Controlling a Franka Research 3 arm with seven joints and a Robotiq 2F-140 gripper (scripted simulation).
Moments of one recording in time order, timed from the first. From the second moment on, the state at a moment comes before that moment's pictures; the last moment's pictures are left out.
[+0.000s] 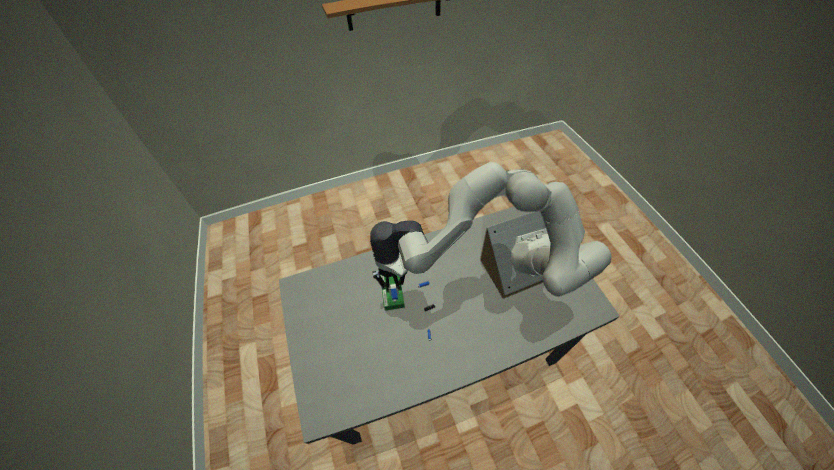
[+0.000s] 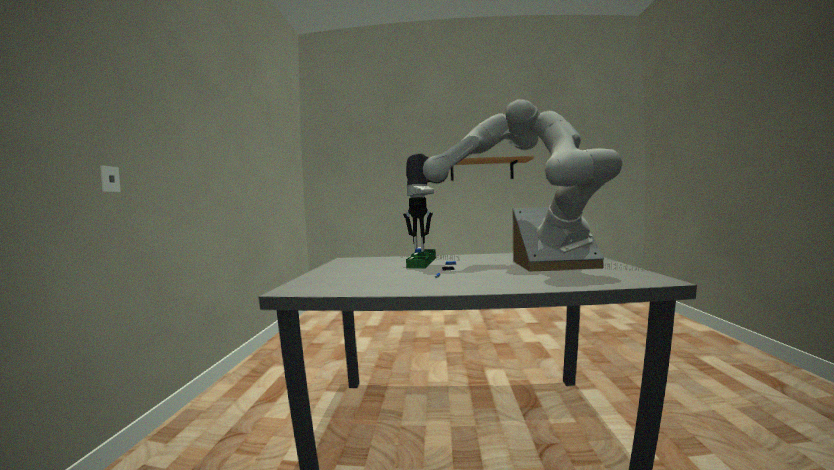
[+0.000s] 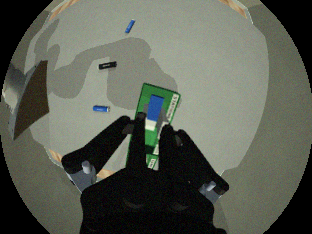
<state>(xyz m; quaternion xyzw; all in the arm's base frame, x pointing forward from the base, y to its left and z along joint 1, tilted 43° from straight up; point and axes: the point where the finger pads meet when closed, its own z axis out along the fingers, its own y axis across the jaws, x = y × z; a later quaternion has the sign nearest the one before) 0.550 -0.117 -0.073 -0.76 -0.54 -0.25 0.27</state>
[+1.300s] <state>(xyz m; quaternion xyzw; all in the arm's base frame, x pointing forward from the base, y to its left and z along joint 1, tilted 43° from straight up) 0.554 -0.087 -0.101 -0.75 -0.55 -0.25 0.27</state>
